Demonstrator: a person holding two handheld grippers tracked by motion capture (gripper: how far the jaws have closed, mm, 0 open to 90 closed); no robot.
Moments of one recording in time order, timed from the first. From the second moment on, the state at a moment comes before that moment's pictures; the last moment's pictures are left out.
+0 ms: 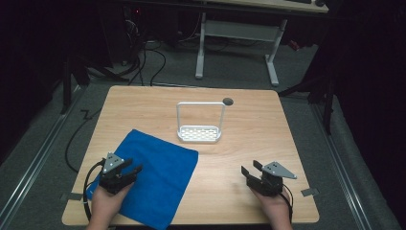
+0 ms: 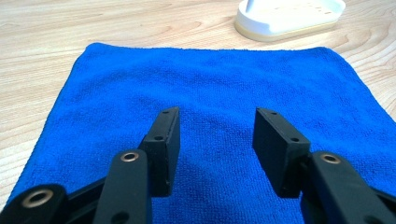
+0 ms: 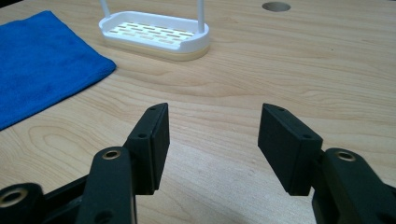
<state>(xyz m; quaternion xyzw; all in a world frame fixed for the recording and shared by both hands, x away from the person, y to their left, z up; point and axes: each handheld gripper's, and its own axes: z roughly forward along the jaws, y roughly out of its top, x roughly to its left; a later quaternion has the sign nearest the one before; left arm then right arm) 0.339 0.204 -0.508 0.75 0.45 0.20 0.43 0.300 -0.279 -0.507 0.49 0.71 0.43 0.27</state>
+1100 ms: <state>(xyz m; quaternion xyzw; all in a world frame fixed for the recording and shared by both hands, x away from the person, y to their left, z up) 0.330 0.248 -0.509 0.75 0.48 0.23 0.38 0.307 -0.189 -0.510 0.40 0.77 0.45 0.19</state>
